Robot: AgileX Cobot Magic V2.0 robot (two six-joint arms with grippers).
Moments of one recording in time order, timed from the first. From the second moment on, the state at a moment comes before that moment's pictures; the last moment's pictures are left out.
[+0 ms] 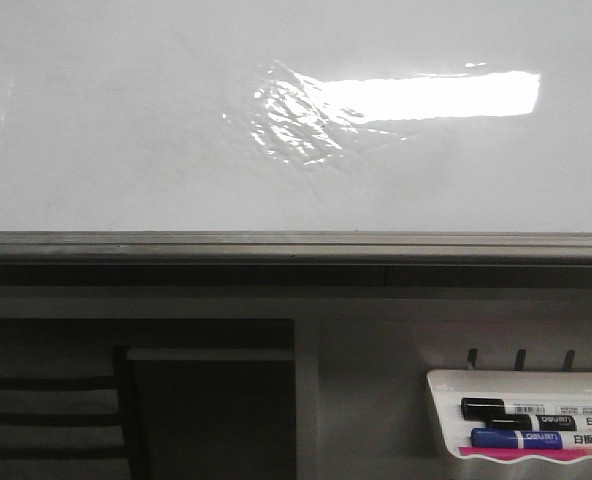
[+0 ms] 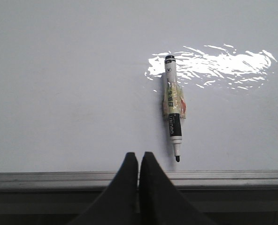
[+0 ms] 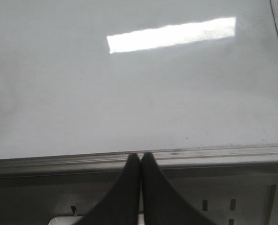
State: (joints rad) left arm -0.06 0.00 0.00 -0.13 0.05 0.10; right arm -0.05 -0.01 0.01 0.07 0.13 0.00
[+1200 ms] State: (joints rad) left arm -0.06 0.37 -0.60 -0.12 0.34 0.10; right arm -0.05 0.34 -0.51 0.07 0.46 -0.09
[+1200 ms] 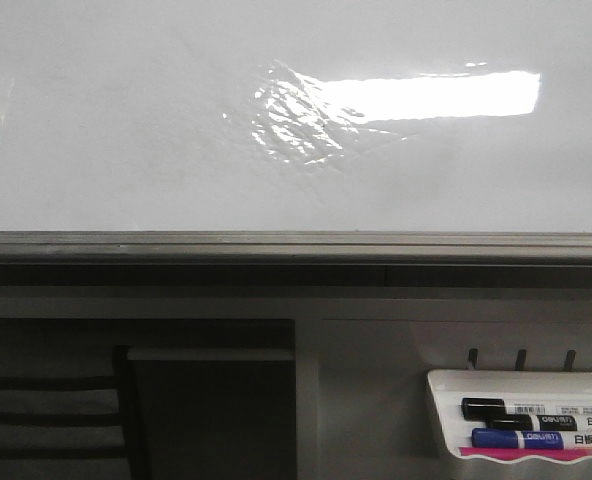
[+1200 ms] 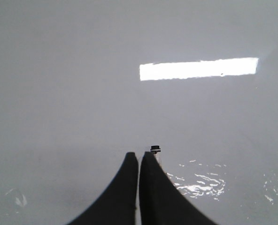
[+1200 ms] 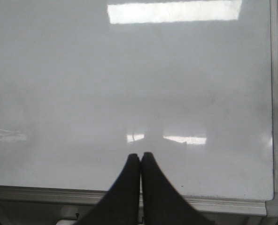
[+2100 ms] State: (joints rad) left arm -0.06 0.43 -0.60 -0.12 0.47 0.10; right arm -0.05 0.38 -0.52 0.06 0.49 -0.09
